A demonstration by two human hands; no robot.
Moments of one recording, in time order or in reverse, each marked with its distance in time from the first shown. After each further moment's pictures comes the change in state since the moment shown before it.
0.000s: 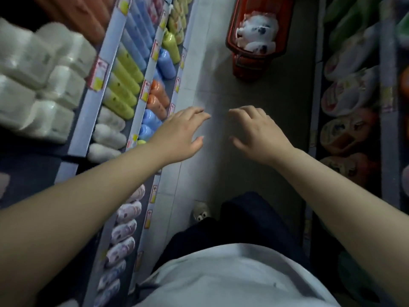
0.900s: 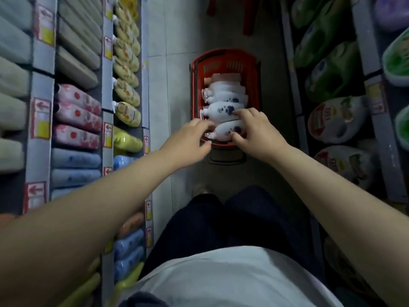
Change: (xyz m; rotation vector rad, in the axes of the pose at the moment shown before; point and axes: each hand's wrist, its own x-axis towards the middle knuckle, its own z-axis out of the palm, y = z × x) left_hand 0.587 -0.098 -0.116 -0.180 -0.189 0.073; right_hand 0.457 0.303 -0.144 0.250 0.062 0.373
